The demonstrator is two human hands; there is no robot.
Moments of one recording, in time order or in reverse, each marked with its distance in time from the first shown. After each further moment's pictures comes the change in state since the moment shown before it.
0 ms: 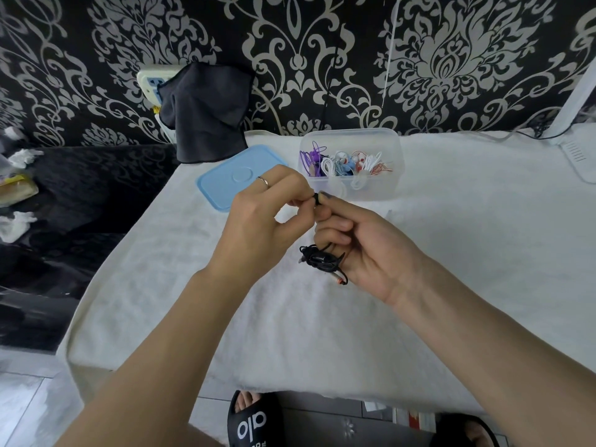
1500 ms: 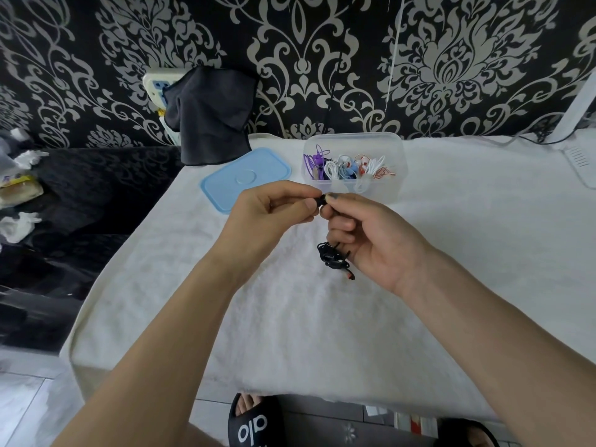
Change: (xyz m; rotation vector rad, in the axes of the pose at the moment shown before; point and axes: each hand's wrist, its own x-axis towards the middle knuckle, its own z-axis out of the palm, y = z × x) left_hand 0.004 0.002 -0.007 -0.662 -0.139 -0.691; right_hand 0.006 -0.011 -0.001 -0.318 0.157 -0.170
